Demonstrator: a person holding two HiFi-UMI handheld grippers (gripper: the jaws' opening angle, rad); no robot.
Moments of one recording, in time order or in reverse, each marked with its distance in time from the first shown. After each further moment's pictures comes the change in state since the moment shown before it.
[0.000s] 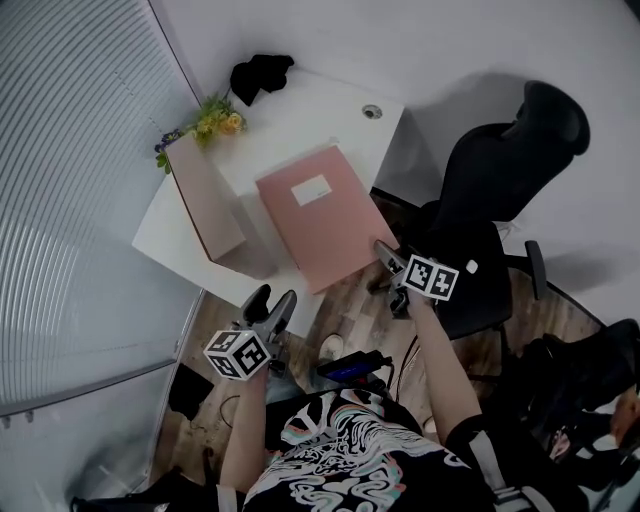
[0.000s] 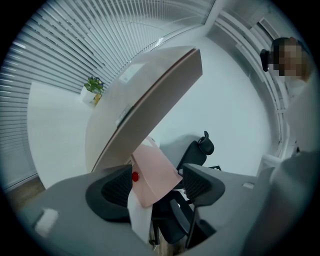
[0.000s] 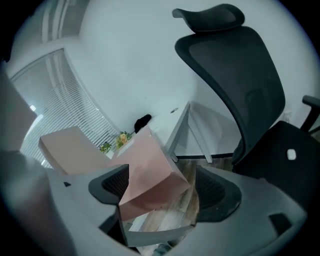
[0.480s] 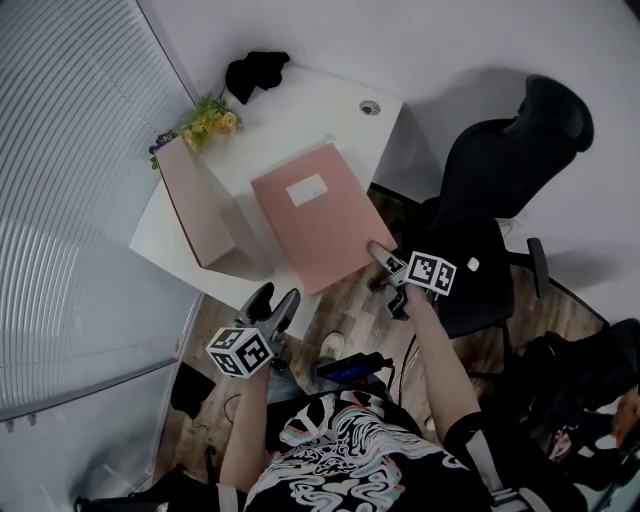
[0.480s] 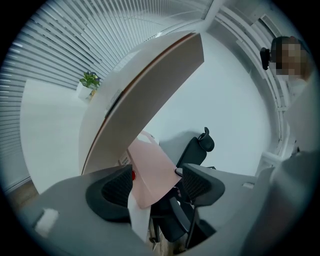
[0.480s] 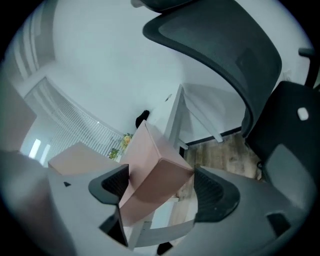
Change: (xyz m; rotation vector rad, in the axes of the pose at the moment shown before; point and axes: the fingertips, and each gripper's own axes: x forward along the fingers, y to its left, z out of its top) left arm 0.019 -0.005 -0.008 0.008 0.038 -0.005; right arm 0.019 -0.006 -0.022 0.255 0.084 0.138
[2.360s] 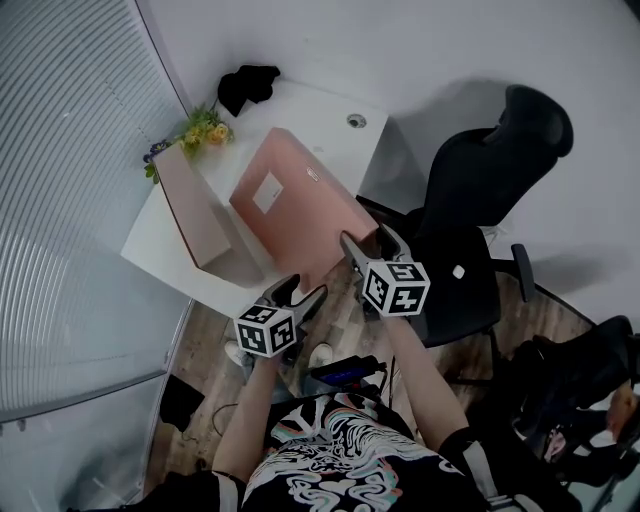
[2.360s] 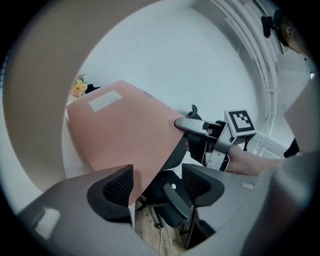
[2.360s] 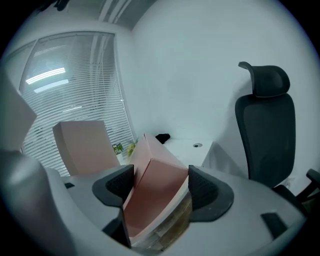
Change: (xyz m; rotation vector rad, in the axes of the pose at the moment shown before) left arm 0.066 -0.047 -0.029 0.179 0.207 -0.122; right arm -0.034 0.151 0.047 -0.683 -0.240 -0.146
